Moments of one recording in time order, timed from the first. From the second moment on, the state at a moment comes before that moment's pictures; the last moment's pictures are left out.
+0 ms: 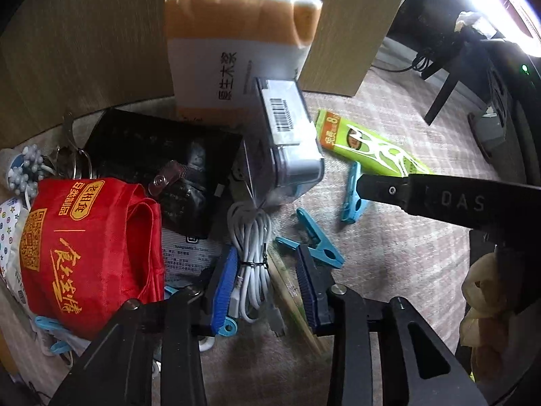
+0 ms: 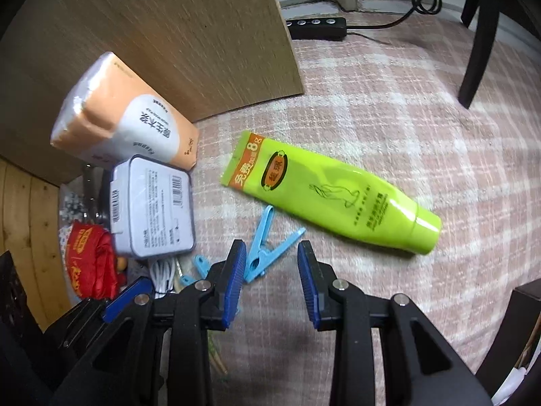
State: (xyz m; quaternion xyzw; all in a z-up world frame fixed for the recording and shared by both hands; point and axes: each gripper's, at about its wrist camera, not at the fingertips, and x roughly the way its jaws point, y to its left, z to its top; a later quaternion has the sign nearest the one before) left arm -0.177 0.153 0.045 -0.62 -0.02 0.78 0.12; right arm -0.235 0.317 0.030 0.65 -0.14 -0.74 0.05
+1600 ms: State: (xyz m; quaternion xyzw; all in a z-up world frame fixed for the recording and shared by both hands) left arm -0.051 0.230 0.063 -0.60 0.00 0.77 0.21; right arm -0.074 0.409 0.060 0.64 -0.11 -0.76 0.07
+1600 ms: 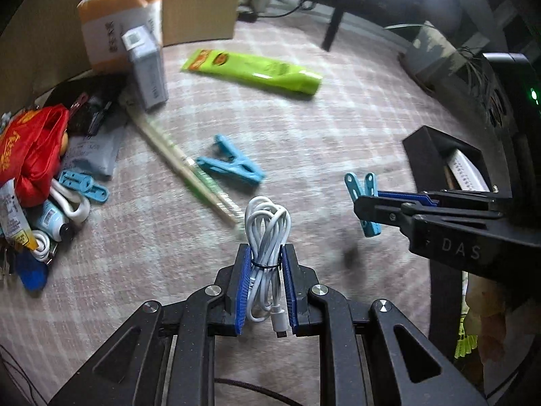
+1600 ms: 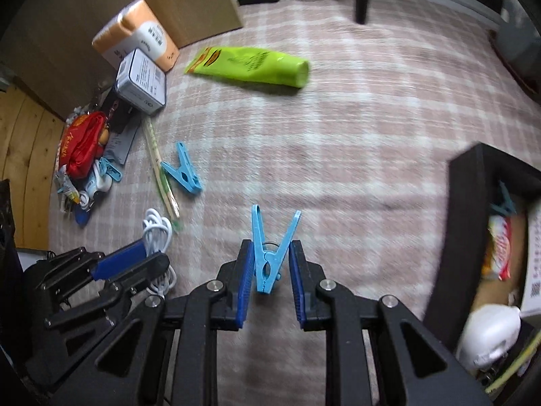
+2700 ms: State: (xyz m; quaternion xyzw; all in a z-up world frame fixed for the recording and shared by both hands) left arm 0.072 0.457 0.128 -0.57 0.10 0.68 0.45; right arm 0.109 0.631 0.113 0.57 -0.23 -0.78 -0.12
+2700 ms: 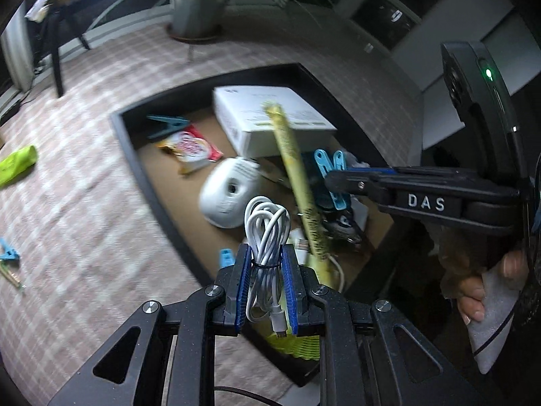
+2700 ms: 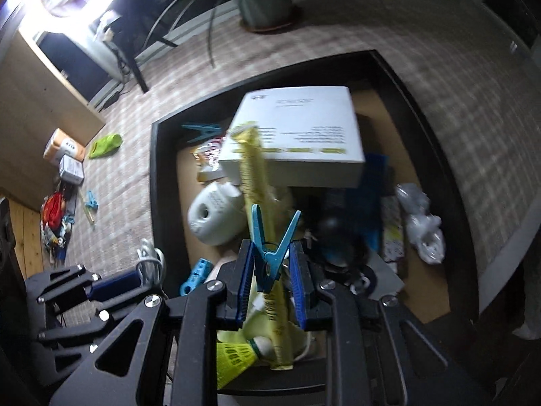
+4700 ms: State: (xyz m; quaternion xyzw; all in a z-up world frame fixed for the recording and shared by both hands) left arm -0.141 0.194 0.045 -0.64 -0.08 0.76 0.07; right arm -0.112 0.357 0.077 0.59 0.00 -0.79 0.13
